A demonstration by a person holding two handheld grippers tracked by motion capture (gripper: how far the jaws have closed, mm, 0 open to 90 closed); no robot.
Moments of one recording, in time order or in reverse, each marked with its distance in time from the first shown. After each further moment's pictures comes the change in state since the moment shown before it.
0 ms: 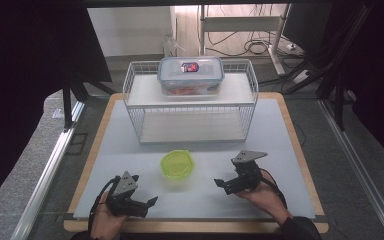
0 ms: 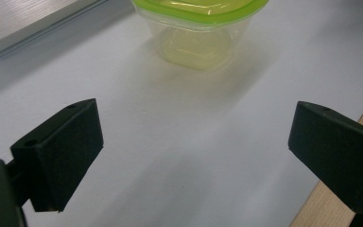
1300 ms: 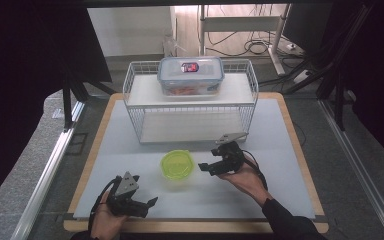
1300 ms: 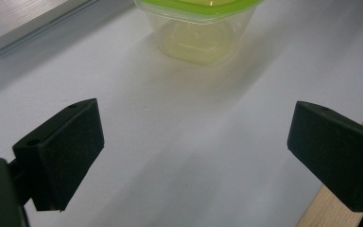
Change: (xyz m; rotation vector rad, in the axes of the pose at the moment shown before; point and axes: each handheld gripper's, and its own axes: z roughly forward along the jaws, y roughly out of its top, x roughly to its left) left arm 0.000 -0.002 0.003 0.017 0.006 0.019; right arm 0.000 0.058 0.033 0.044 0.111 0.048
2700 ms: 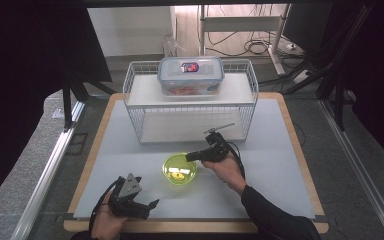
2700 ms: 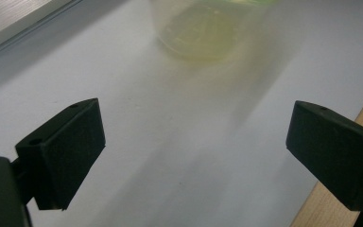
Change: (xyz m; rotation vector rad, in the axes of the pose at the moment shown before) left arm -0.004 0.000 0.003 0.024 -0.006 0.045; right arm -0.020 0.020 0.054 0.031 0.280 0.285
